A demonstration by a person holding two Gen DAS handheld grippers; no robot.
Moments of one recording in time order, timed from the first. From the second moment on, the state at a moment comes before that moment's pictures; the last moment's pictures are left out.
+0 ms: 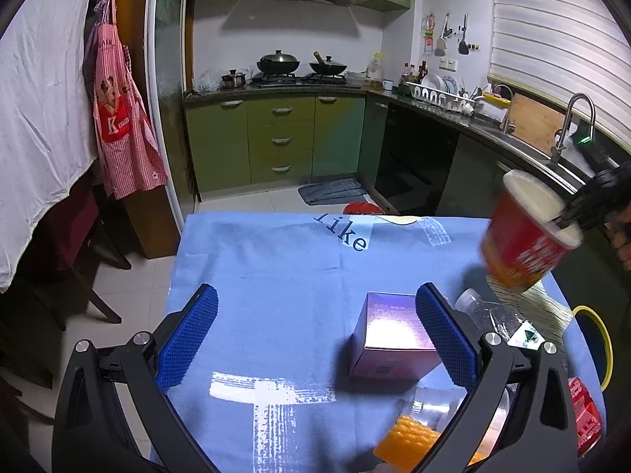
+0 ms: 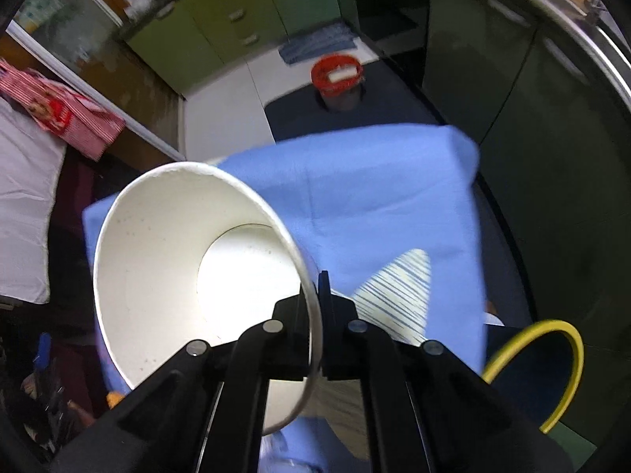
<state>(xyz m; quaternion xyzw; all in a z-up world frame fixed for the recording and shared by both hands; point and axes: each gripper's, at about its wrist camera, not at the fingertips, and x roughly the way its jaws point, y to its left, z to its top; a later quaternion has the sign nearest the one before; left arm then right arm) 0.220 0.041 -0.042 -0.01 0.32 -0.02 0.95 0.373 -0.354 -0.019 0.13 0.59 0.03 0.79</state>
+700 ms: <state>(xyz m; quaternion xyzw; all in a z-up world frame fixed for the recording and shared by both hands) 0.156 -0.008 -0.001 0.03 0.31 -0.03 0.95 0.159 -0.622 -0.130 0.23 0.61 -0.15 0.74</state>
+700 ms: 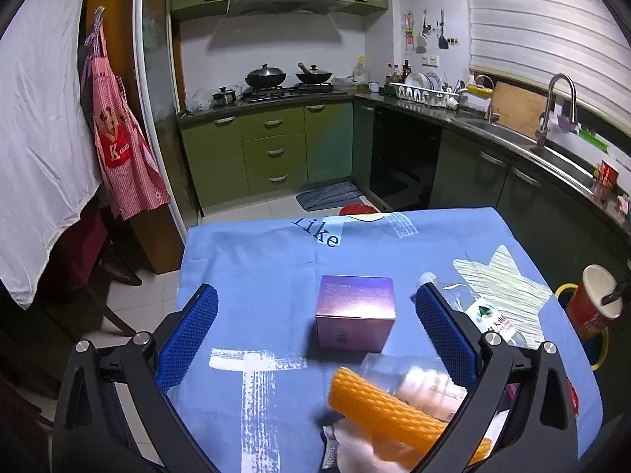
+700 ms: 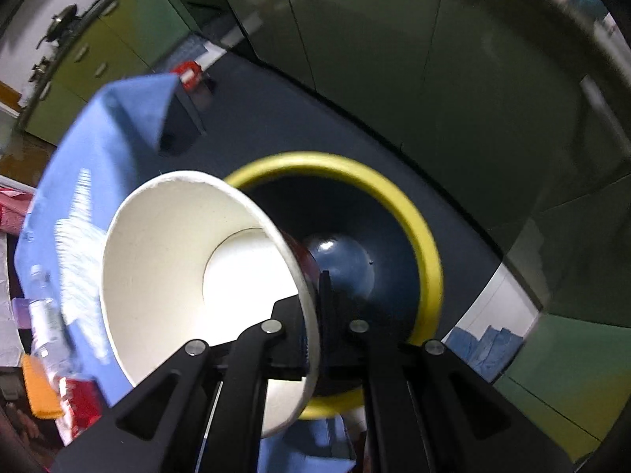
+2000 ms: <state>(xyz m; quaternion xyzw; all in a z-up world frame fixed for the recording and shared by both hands) 0.237 -0.043 -0.040 0.08 0.41 -0.05 0.91 0.092 -0.524 -0.073 0.21 0.49 -0.03 0.85</state>
